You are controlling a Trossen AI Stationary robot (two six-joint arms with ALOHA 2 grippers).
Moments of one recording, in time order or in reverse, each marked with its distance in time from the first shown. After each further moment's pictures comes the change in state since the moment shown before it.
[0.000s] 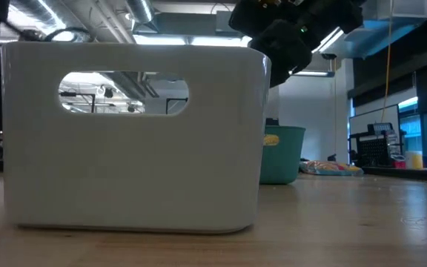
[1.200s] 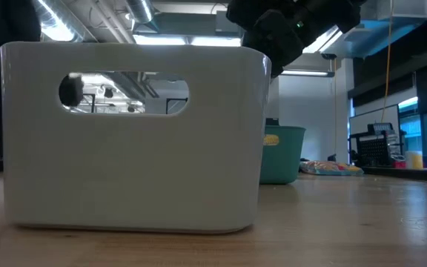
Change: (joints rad) left arm 0.068 0.220 -0.025 0.294 -0.245 -0.061; right arm 0.000 0.000 0.000 0.070 0.000 0.000
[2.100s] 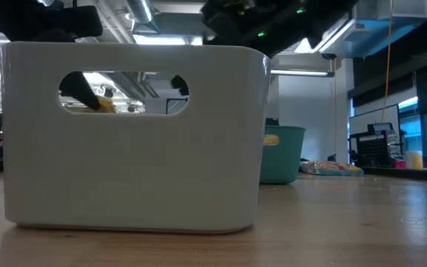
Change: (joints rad) left arm 0.067 -0.297 0.111 -0.031 -0.092 -0.022; right arm -0.068 0.125 0.076 0.207 -0.019 0.041
